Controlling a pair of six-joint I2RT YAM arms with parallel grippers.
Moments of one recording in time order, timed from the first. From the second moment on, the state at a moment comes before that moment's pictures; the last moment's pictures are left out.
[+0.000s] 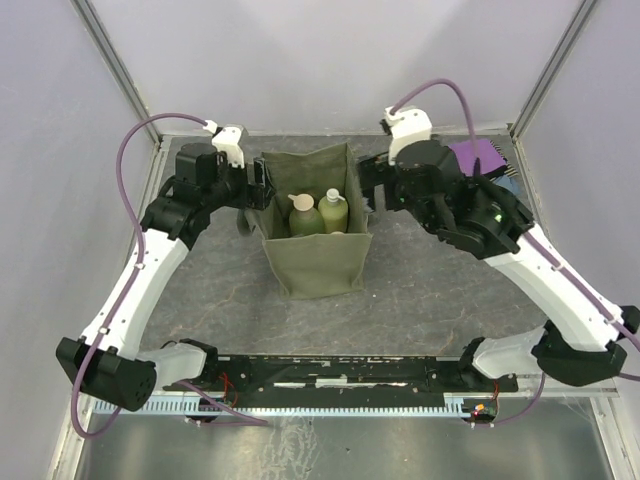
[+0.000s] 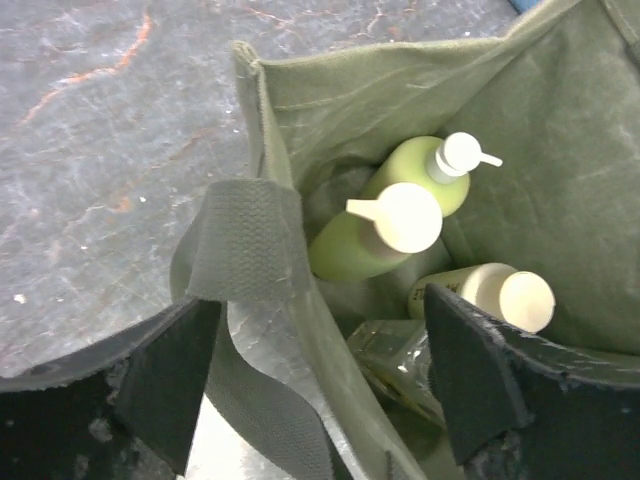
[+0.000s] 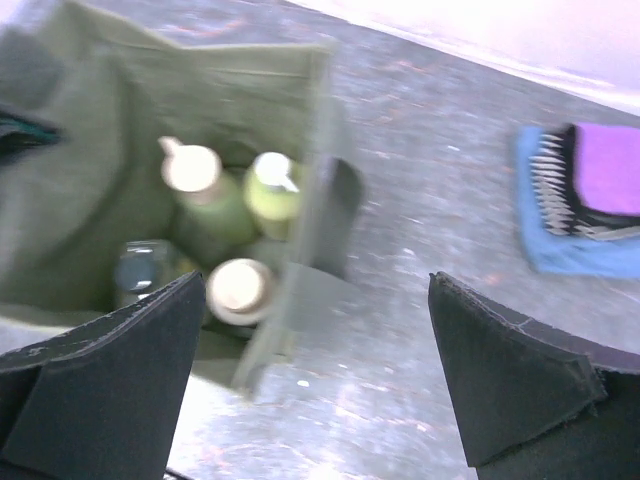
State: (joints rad) left arm -0.30 1.20 1.28 -0.58 0.15 -0.12; right arm 0.93 1.37 1.83 -0.92 0.51 0.25
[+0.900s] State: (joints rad) left arm -0.02 1.24 1.49 -0.68 -0.01 -0.12; right arm -0.03 1.37 1.38 -0.76 0.05 0.15
